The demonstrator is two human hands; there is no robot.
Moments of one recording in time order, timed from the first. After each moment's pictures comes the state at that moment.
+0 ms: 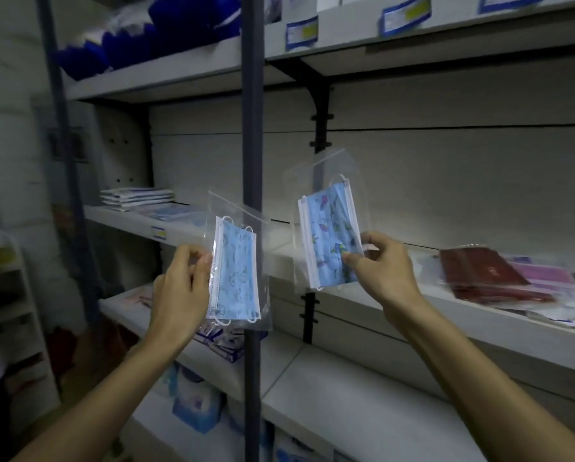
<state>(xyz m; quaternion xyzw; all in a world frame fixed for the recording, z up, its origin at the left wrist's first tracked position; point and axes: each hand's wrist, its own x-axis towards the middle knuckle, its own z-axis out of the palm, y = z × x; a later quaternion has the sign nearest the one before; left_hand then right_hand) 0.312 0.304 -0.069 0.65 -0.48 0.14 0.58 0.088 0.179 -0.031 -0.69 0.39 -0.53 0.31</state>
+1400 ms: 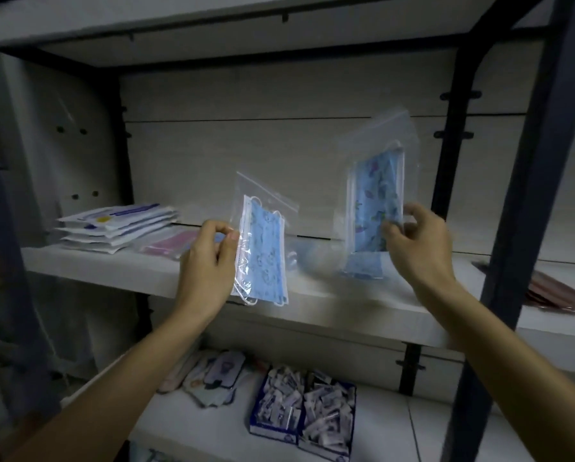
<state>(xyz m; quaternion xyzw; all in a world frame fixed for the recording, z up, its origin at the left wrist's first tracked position) 0.746 0.085 -0.041 0.54 -0.58 0.01 0.61 0.489 0.047 -0.007 -0.61 0.49 -0.61 0.15</state>
